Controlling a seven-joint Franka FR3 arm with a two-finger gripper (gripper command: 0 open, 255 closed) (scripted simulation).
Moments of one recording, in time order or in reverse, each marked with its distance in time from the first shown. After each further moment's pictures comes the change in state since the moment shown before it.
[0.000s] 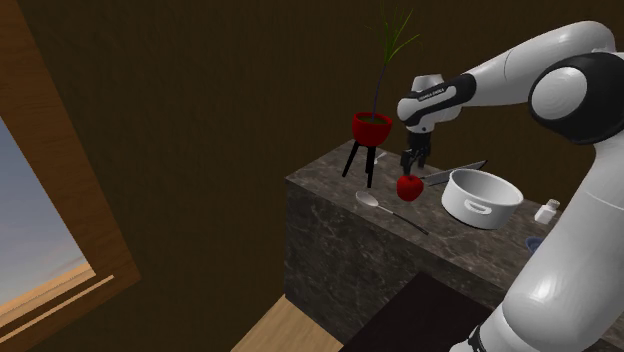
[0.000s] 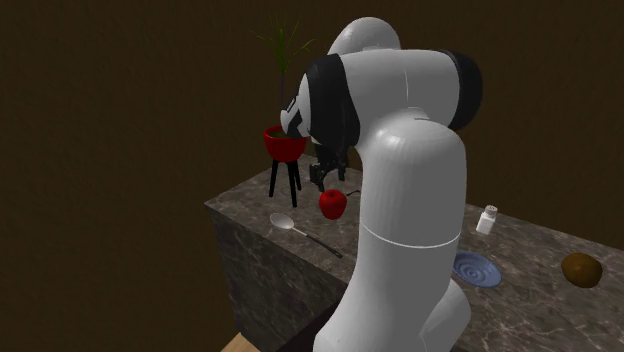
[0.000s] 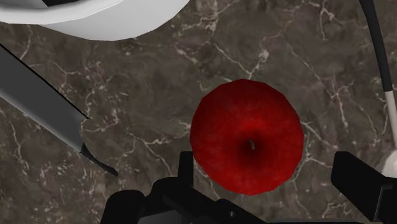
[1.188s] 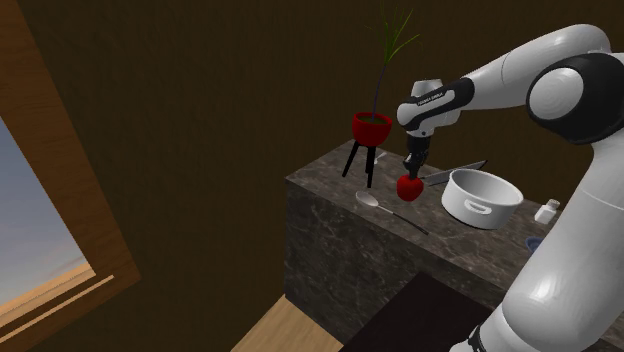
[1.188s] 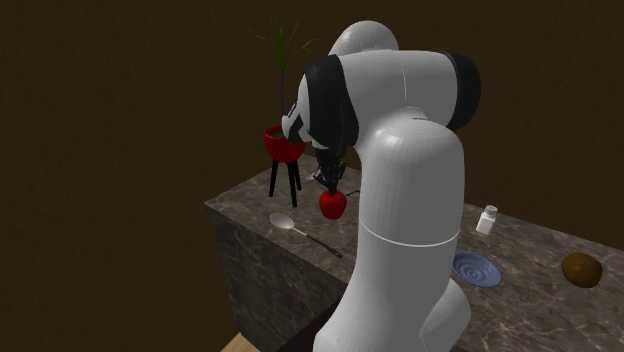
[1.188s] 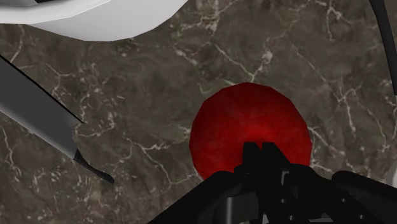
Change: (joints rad) arm -0.003 0.008 -0.002 -0.027 0.001 0.036 -0.002
